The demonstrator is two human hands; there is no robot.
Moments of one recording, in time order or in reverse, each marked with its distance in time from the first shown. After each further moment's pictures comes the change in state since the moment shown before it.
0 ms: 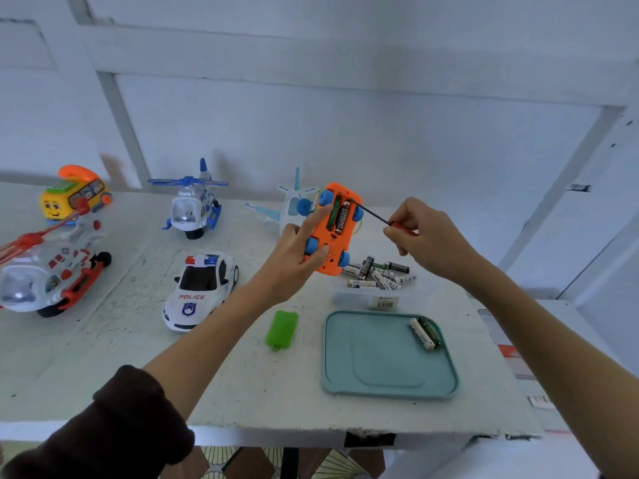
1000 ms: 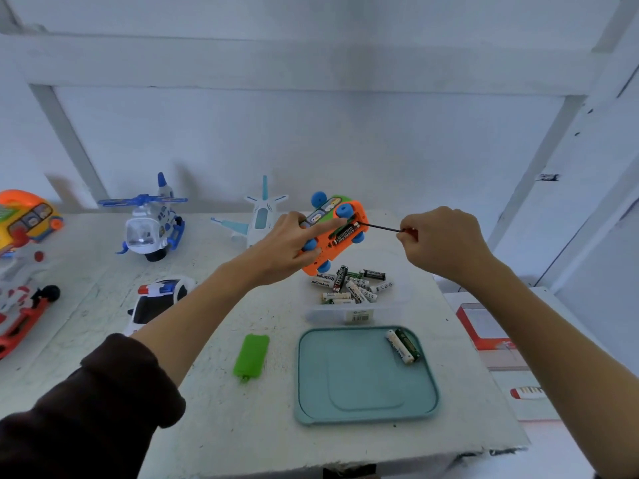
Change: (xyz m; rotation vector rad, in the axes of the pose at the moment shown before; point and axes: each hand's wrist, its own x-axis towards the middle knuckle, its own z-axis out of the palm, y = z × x) left_hand 0.068 0.003 0.004 0.475 -0.313 0.204; right_hand 0.015 0.046 -0.033 -0.802 0.143 -0.049
